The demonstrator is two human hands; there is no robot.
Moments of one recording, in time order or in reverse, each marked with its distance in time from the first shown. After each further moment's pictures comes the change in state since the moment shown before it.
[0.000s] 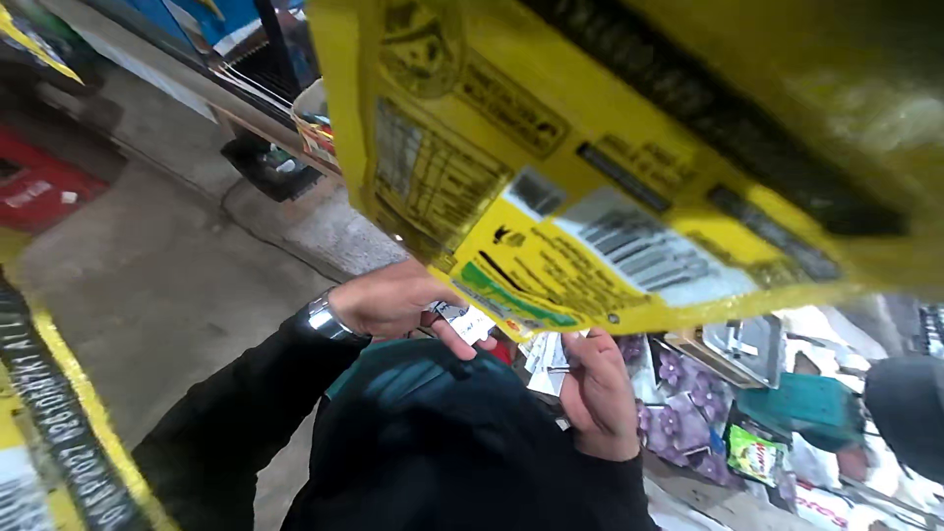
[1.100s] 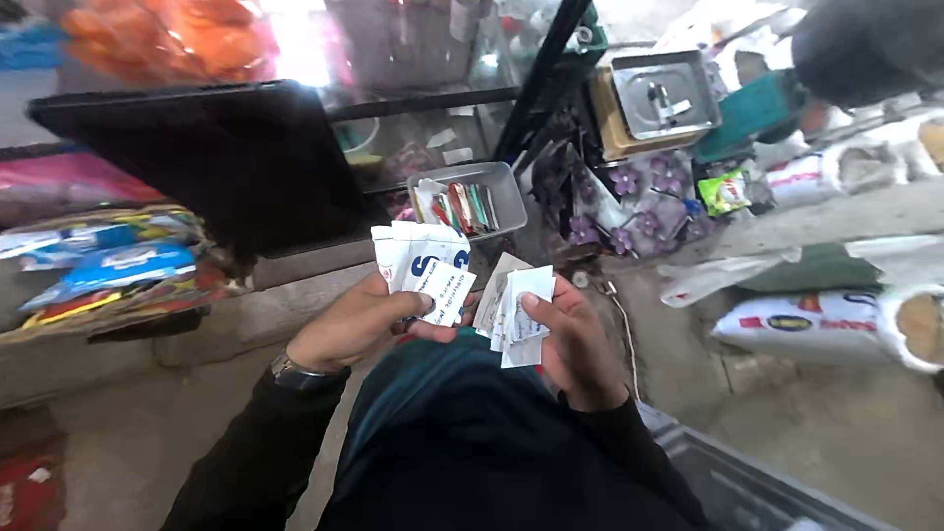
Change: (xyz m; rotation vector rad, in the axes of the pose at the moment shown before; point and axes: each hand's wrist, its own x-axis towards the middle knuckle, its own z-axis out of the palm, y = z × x) left_hand 0.117 0.001 0.025 0.175 -0.210 -0.270; right_hand -0.049 -0.004 -0.028 -0.017 0.479 -0.069
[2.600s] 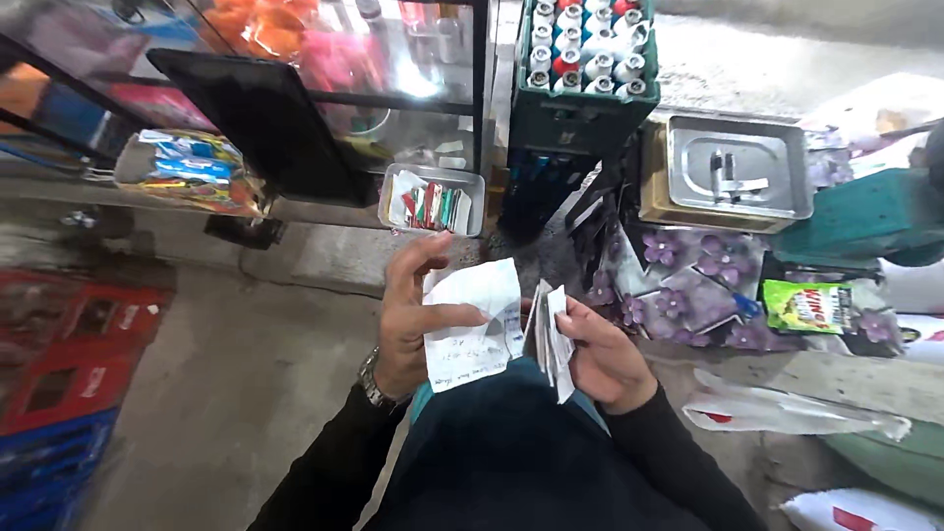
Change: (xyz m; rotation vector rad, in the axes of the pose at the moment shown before) left_hand 0.110 -0.107 0.174 0.963 0.669 1.093; right_hand 0.068 -0.066 -0.209 0.420 -0.673 0.499
